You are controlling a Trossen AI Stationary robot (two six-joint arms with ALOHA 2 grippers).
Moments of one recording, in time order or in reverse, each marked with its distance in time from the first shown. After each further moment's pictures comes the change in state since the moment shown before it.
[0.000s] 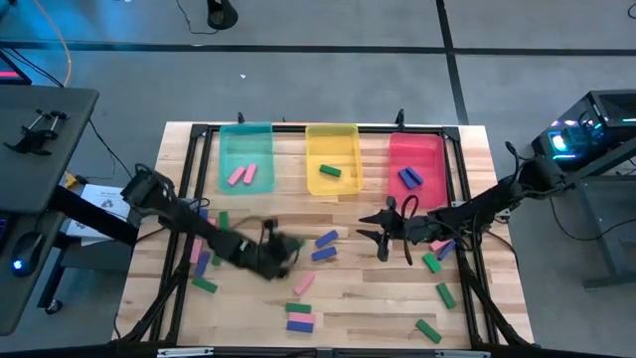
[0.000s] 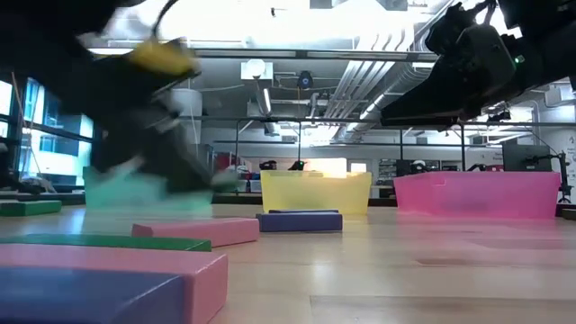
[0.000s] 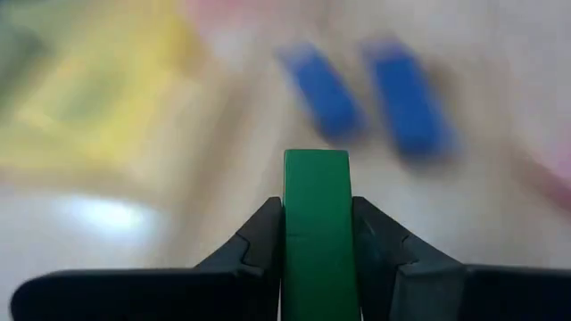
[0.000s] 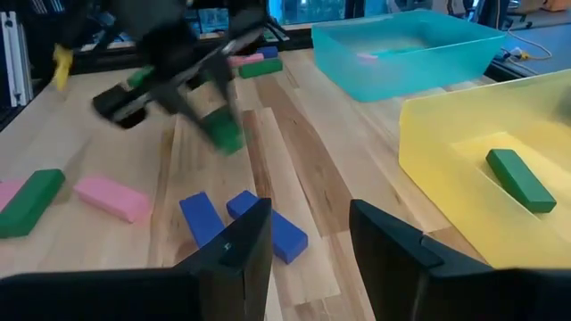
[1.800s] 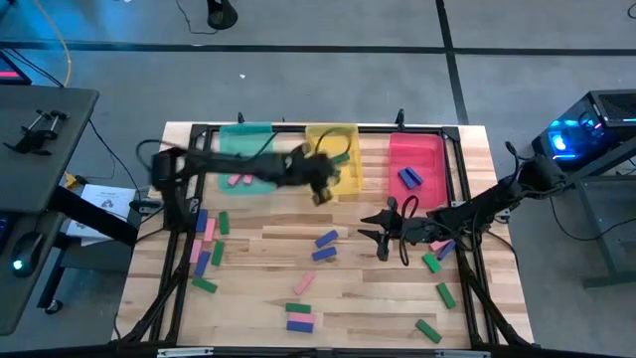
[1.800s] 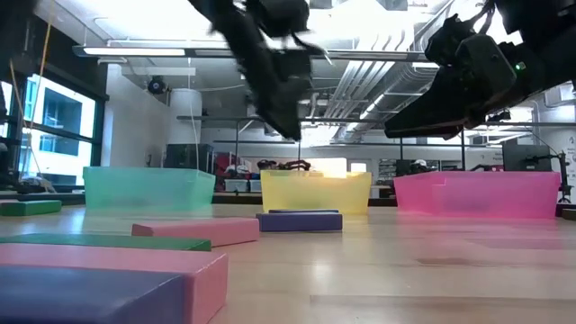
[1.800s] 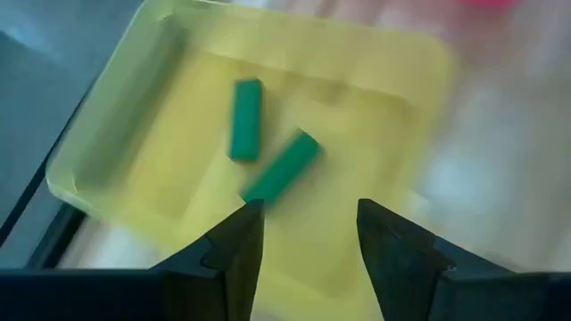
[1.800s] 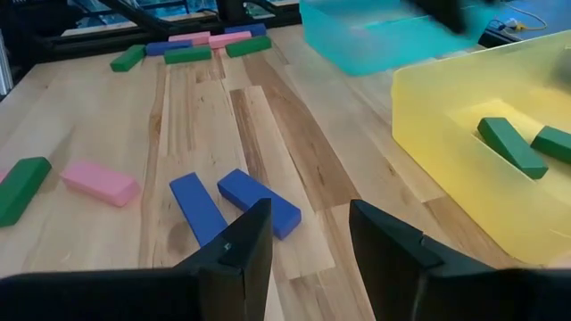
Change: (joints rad) left arm 0.607 0.099 0.692 -0.699 0.358 0.173; right arm 0.000 0.000 0.000 -0.070 0.009 0.073
